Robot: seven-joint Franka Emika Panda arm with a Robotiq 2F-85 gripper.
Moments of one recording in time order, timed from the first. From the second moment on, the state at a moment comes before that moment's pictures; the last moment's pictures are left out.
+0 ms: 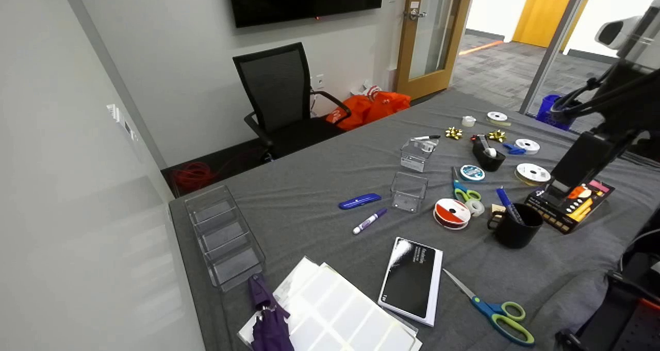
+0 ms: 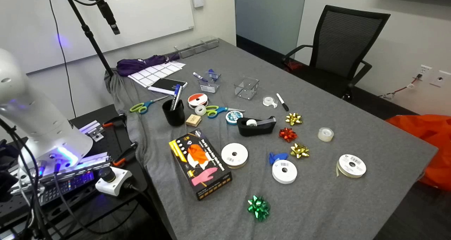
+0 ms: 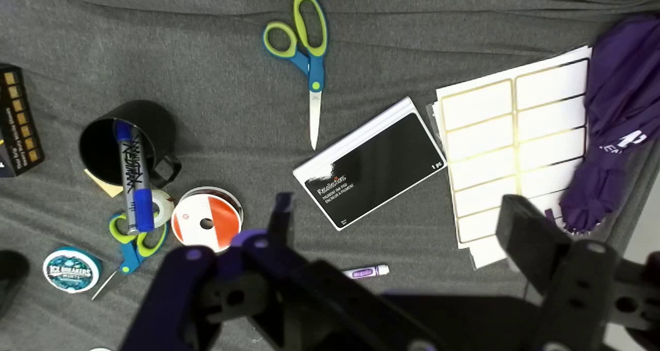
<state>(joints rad) 0.19 -0.64 0.28 -2.54 0.22 2.01 0.35</state>
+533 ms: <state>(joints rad) 0.18 -0.64 0.27 -2.55 0.20 2.06 0.35</state>
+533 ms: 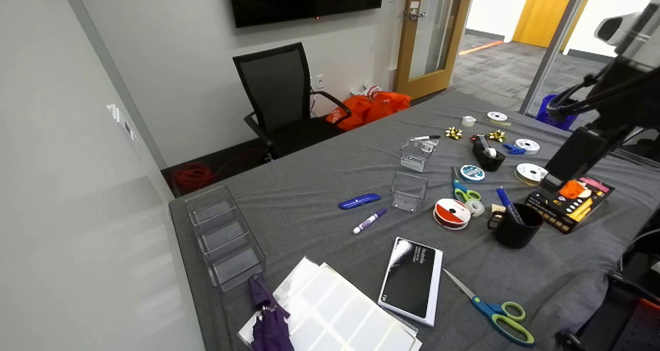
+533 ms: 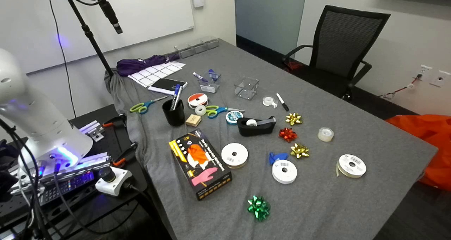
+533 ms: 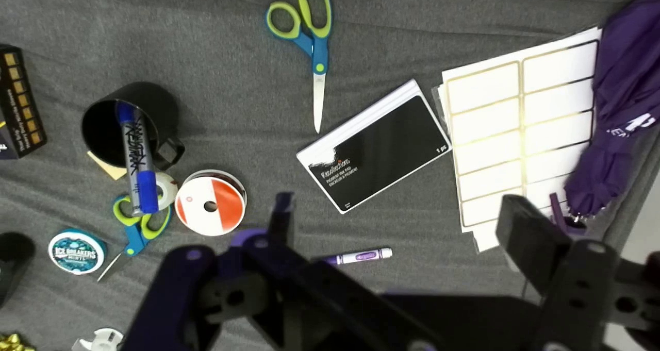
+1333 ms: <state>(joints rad) -0.01 -0.64 0.22 -2.79 -0.05 2.41 0.36</state>
